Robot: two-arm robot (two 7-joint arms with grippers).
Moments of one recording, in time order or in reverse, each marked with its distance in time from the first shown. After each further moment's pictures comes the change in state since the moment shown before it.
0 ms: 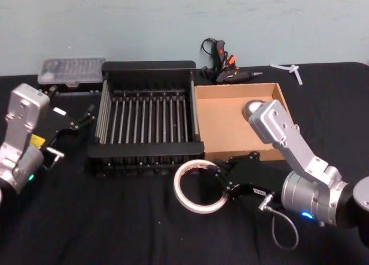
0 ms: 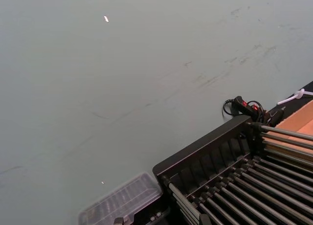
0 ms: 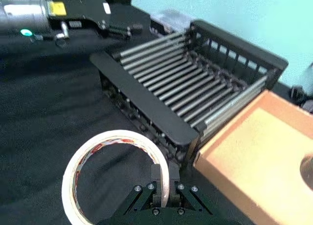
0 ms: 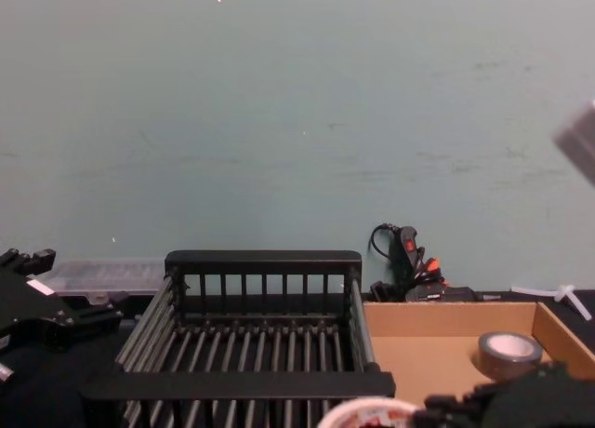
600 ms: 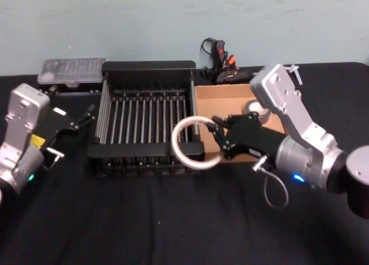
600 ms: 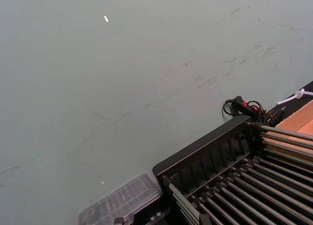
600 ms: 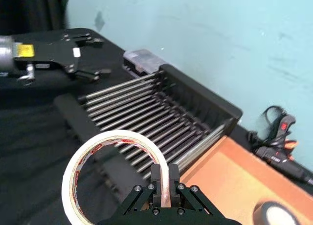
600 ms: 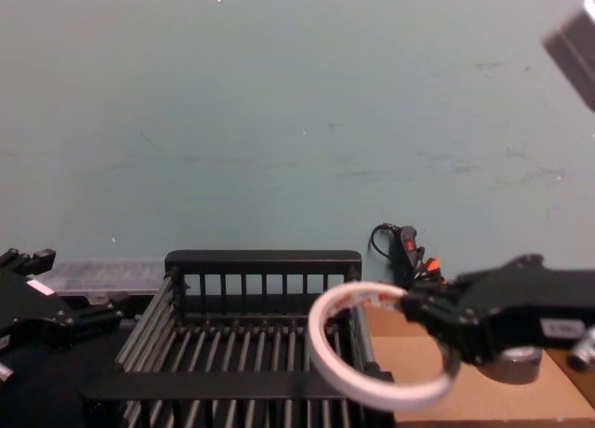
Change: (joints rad) left arm 0.000 0.000 0.000 0.000 0.000 0.000 0.000; right arm 0.128 -0.027 -0.022 0.069 -0.011 -0.098 -0.059
